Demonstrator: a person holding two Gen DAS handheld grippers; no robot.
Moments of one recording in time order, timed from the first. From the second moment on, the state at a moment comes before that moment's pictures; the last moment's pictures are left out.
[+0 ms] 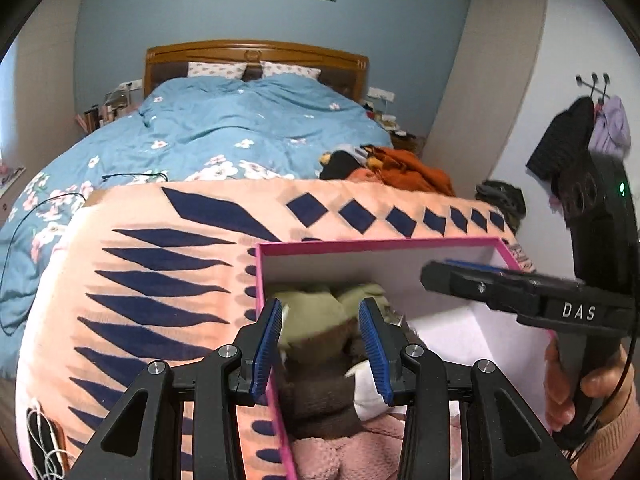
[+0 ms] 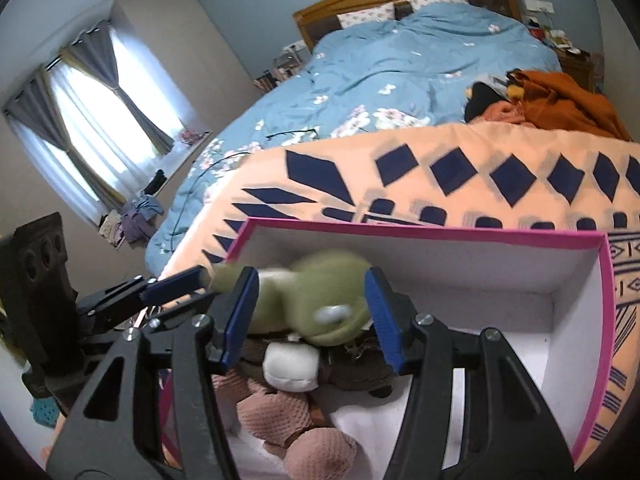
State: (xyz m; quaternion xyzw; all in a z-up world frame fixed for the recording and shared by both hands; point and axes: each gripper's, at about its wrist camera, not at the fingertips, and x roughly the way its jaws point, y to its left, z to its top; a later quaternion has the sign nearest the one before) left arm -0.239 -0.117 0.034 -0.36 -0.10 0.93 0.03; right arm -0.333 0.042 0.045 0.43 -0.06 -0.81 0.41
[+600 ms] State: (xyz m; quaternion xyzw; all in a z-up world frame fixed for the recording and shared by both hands) left arm -0.139 -0.076 0.068 -0.26 -0.08 0.96 0.09; right arm -0.266 0.094 0.066 0.39 -0.09 -0.78 0.48
